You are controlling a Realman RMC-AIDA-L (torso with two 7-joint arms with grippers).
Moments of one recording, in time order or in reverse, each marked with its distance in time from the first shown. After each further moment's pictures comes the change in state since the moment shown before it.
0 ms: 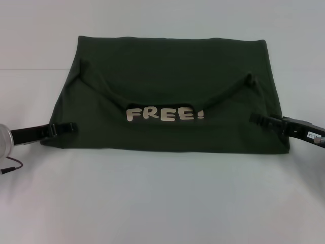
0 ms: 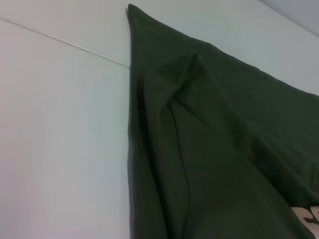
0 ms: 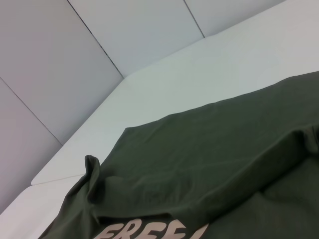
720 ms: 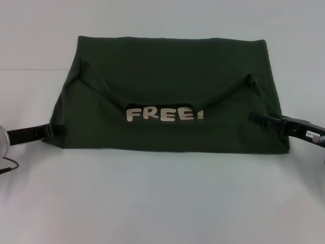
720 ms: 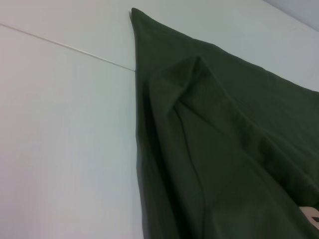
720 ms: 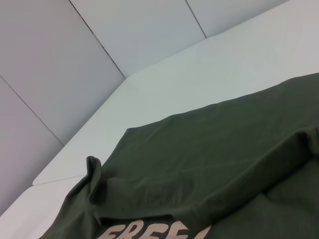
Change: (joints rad) left arm 0.016 -0.003 0.013 0.026 0.001 -0.011 0.007; right arm 0.005 0.002 0.000 0.000 0.000 0.000 0.000
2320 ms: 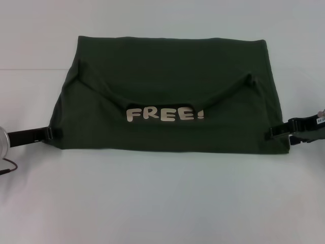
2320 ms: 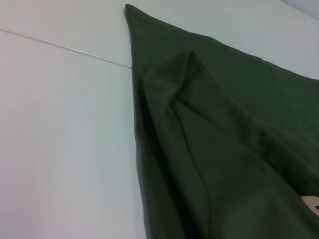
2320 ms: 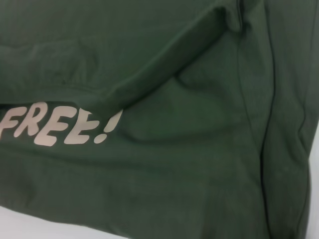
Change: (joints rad) left arm 0.000 -0.001 0.002 0.004 0.023 0.000 0.029; right arm 0.274 -0.145 -0.167 -0.141 -0.733 -0.139 0.915
